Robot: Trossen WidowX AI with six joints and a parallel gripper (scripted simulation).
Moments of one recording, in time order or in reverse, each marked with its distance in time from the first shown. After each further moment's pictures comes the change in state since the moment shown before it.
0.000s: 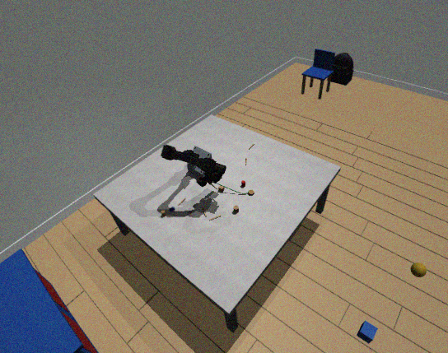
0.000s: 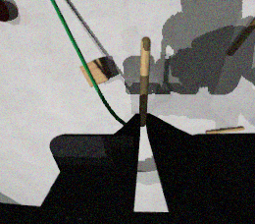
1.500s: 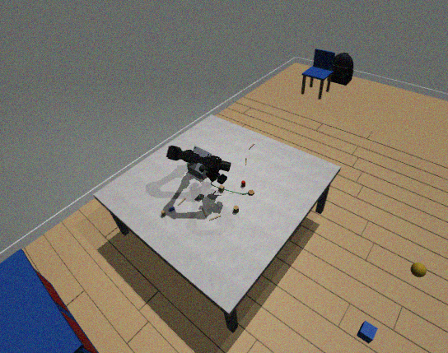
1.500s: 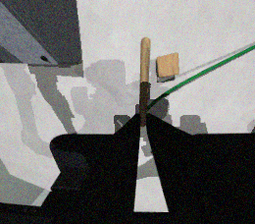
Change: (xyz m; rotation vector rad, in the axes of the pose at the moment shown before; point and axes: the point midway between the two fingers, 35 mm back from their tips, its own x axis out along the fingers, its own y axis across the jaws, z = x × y) arm -0.025 0.013 0.011 -1.724 0.075 0.053
